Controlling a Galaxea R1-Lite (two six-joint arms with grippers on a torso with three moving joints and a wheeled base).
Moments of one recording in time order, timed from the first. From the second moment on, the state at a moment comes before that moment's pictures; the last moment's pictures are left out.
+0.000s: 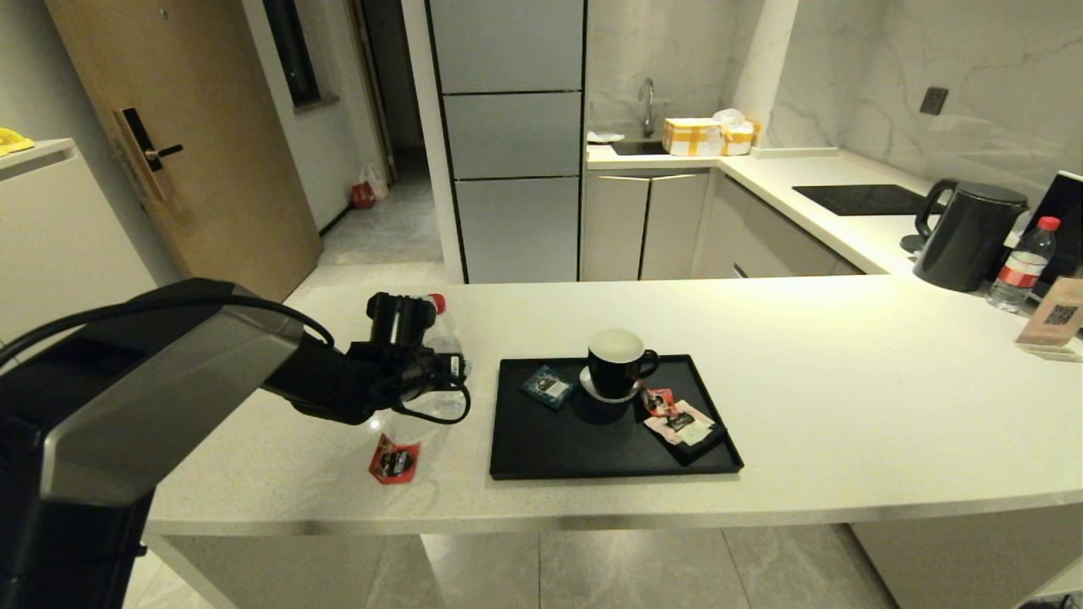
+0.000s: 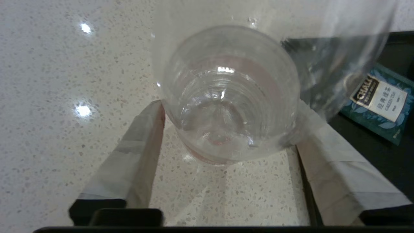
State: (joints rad) left arm -0.30 2.30 -1.33 -0.42 0.13 -0.14; right arm 0.00 0.00 0.00 0.00 0.00 0.00
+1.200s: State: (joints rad) left arm -0.30 1.48 -0.77 -0.17 0.11 -0.21; right arm 0.00 0.00 0.00 0.00 0.00 0.00
